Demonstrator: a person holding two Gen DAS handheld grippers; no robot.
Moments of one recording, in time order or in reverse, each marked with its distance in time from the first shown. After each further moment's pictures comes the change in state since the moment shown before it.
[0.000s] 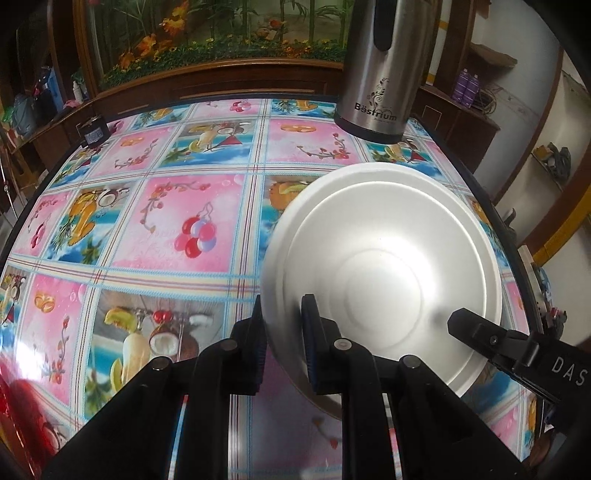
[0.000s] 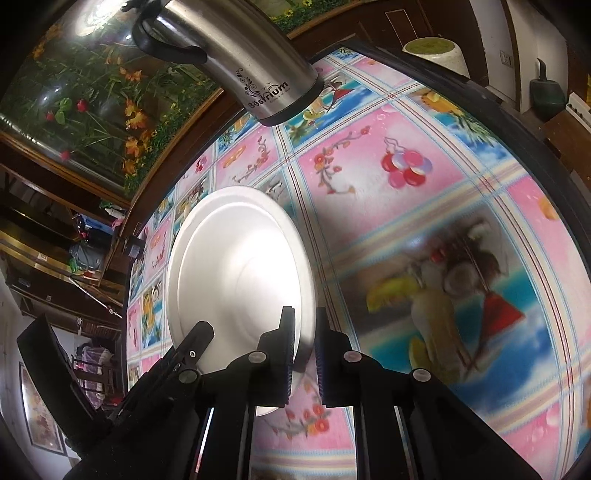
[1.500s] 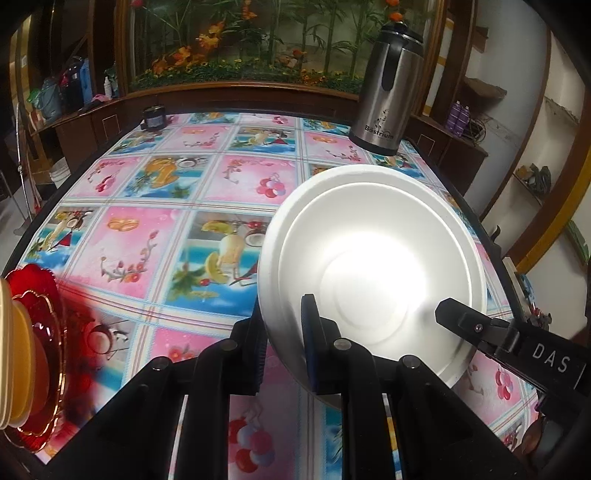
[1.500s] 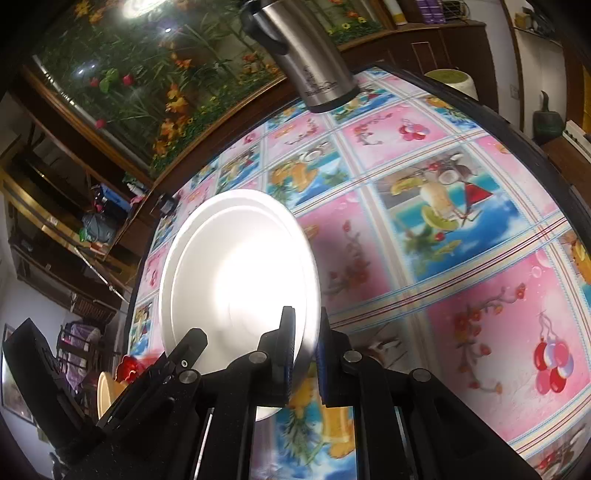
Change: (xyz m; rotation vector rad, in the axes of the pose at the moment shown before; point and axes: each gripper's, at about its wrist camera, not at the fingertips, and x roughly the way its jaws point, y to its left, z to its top) left arm -0.101 0.072 -0.094 -0.077 -0.108 -0.032; right arm -0.062 0.044 -0.123 -0.138 -0.082 0.011
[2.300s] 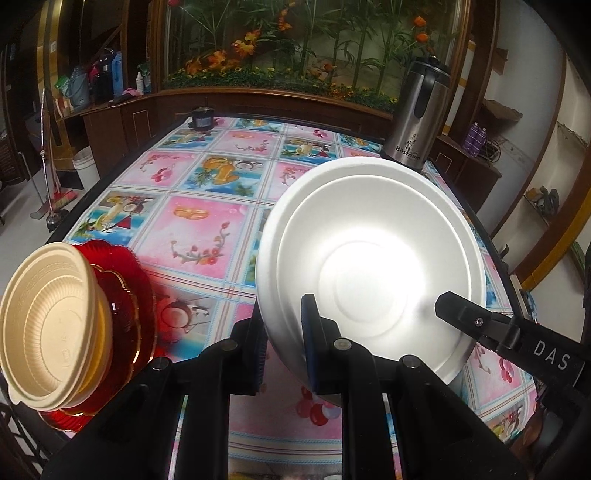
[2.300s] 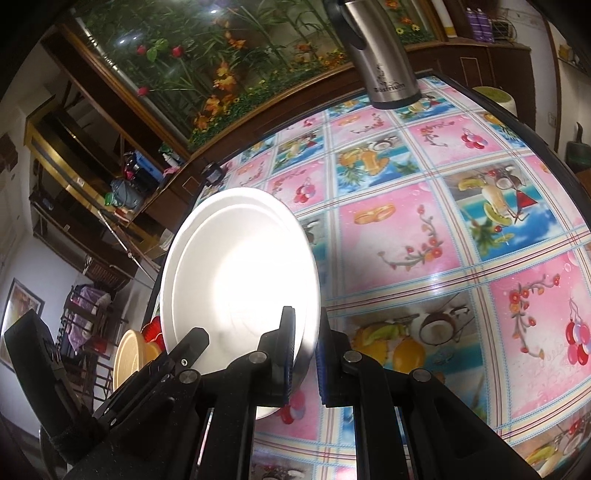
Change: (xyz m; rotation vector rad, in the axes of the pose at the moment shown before) left arm -0.049 0.060 -0.016 -0.070 -0.034 0.044; right arm -0.013 0.065 -0.034 -0.140 0.025 0.077
